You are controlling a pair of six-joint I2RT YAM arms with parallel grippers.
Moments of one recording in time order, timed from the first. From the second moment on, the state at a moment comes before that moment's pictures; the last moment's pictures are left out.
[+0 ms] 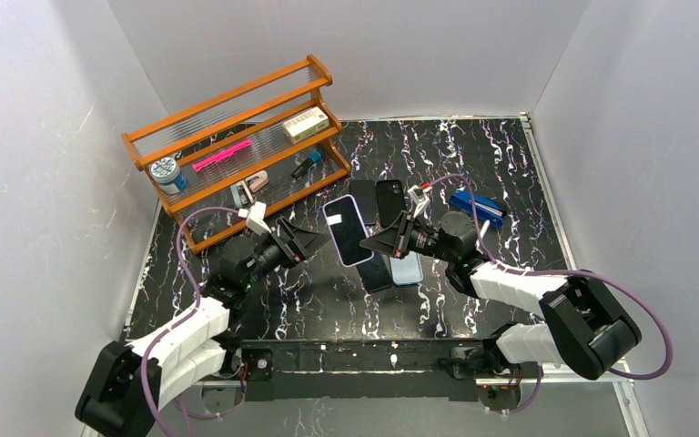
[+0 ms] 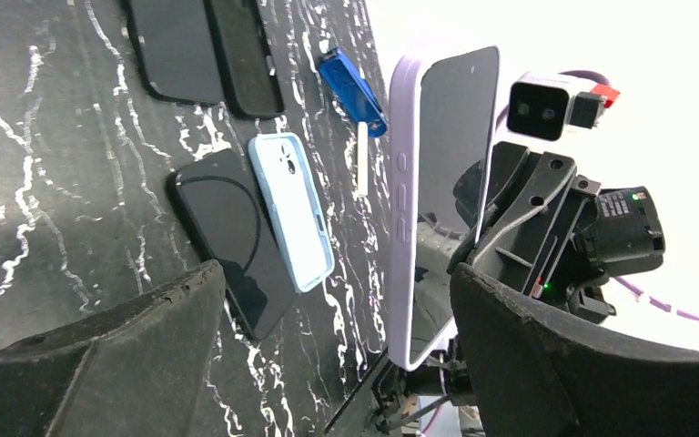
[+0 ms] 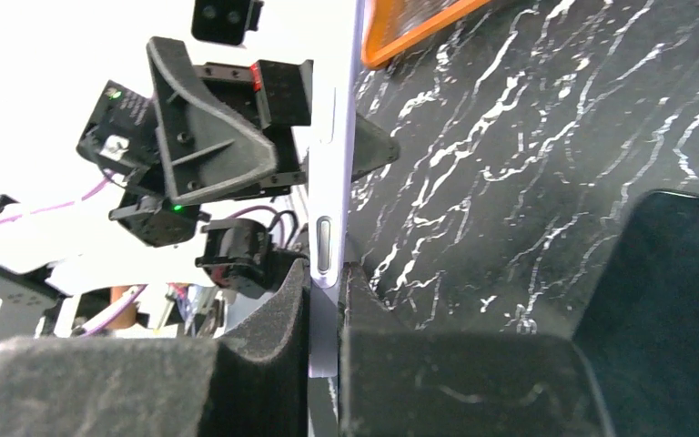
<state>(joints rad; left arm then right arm) -0.45 0.89 0.23 0.51 0.30 -1.03 0.63 1.28 0.43 0.78 -0.58 0.95</state>
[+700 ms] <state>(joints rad) -0.46 0.97 0.30 0.75 0.47 -1.11 0.63 1.35 0.46 0.98 -0.83 1.08</state>
